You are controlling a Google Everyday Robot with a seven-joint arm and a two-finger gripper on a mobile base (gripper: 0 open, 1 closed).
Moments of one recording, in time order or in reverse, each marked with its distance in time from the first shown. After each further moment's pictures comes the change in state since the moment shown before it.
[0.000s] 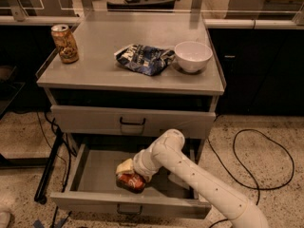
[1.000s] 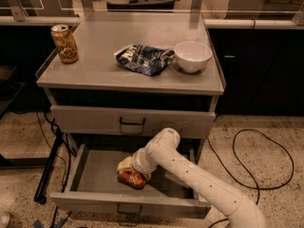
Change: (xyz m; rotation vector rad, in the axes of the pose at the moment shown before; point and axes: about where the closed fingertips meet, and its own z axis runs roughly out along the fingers) arm -0.021 -0.010 0.020 0.067 -0.035 0.052
